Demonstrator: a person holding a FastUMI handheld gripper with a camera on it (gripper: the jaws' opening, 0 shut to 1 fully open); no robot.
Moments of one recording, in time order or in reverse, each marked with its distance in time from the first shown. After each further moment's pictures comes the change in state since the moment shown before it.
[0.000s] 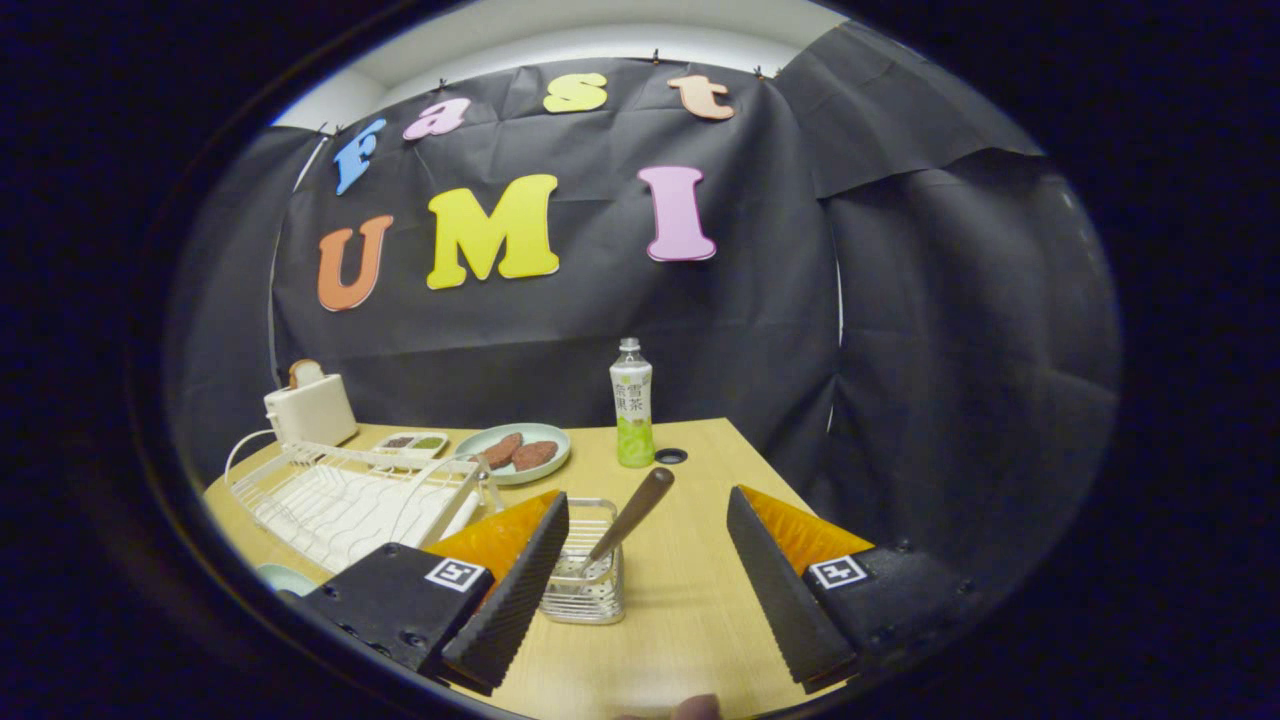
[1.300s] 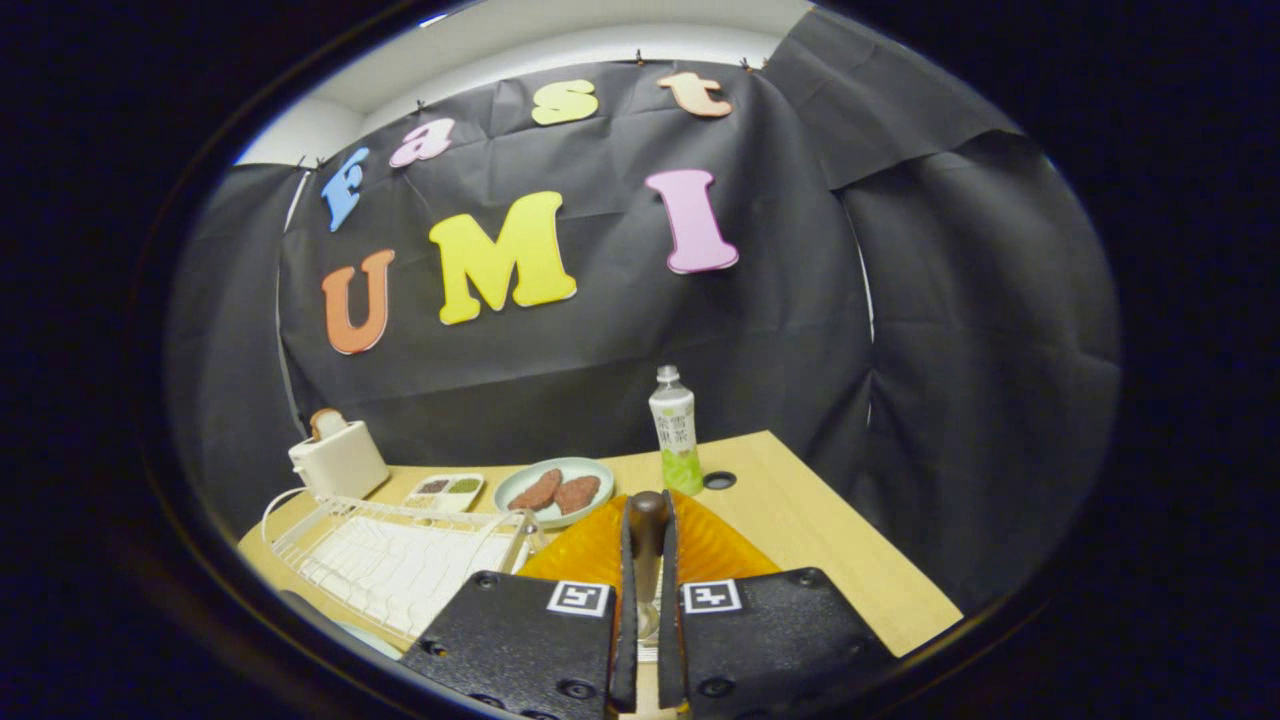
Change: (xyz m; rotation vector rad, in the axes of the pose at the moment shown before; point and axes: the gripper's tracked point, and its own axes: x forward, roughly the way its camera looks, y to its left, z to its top) arm -0.012 0.044 0.066 0.048 -0.061 0.053
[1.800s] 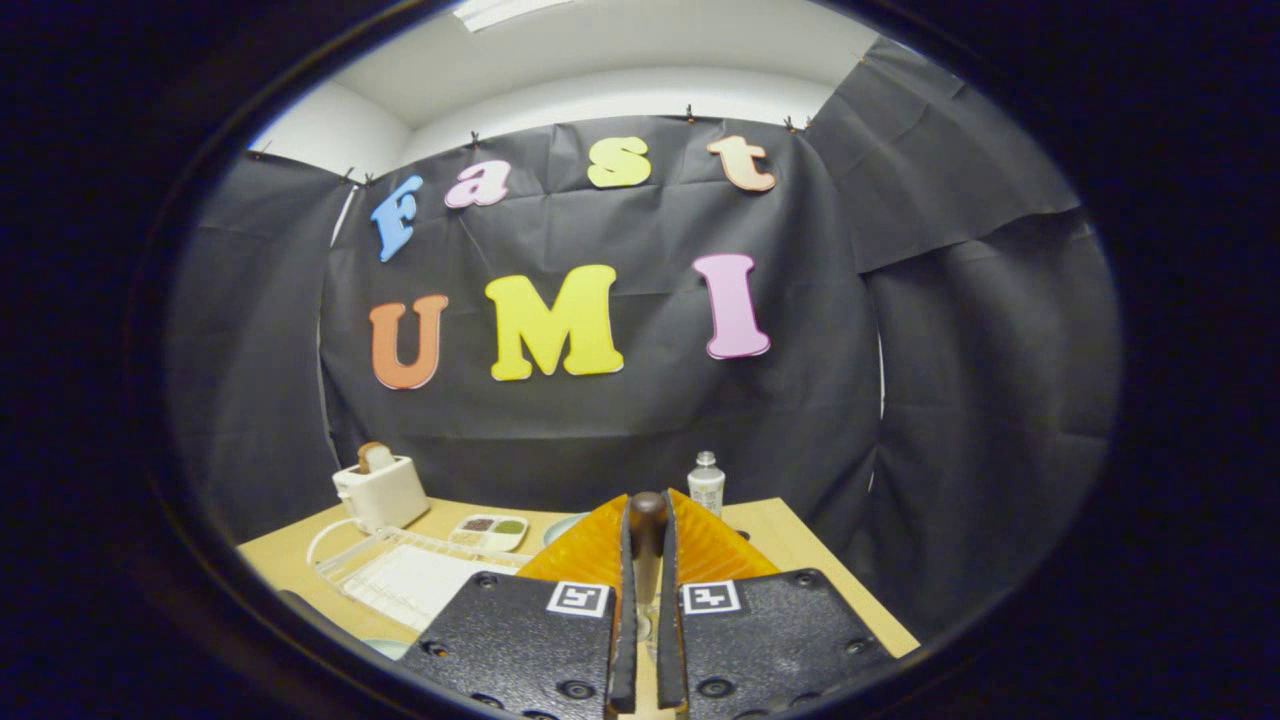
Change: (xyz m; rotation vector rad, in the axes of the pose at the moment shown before) arm -0.101 0.067 0.059 -0.039 -0.118 0.077
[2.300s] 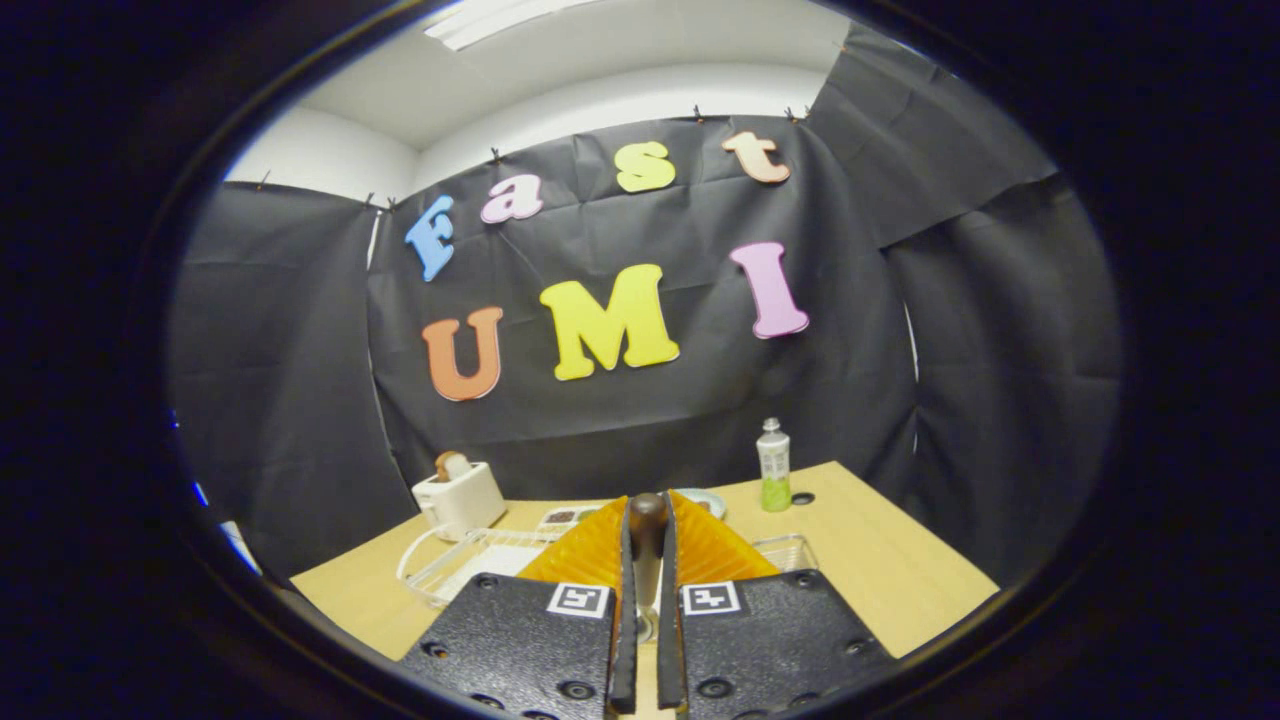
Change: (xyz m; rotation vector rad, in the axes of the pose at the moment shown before) arm -0.061 0.093 -0.054 0.093 0.045 0.127
